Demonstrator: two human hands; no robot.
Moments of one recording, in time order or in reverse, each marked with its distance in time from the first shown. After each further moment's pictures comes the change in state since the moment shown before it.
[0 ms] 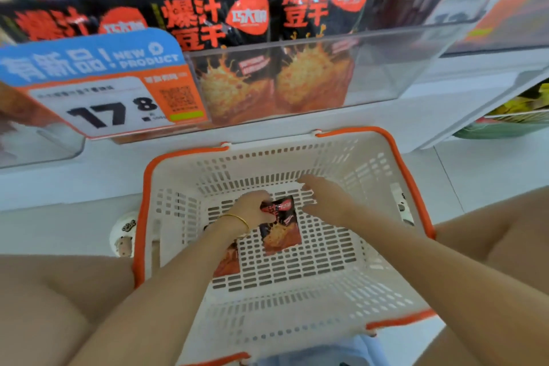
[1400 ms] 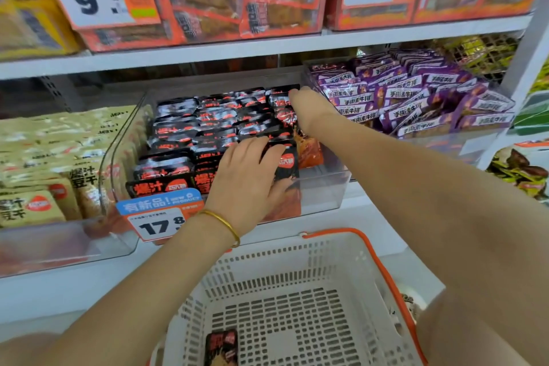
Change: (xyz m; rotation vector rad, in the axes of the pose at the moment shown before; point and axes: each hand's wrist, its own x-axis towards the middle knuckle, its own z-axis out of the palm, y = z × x) left_hand -0.148 0.190 -0.177 0.700 0.982 0.435; right_hand -0.041 -0.160 -0.280 -0.554 0.787 -0.162
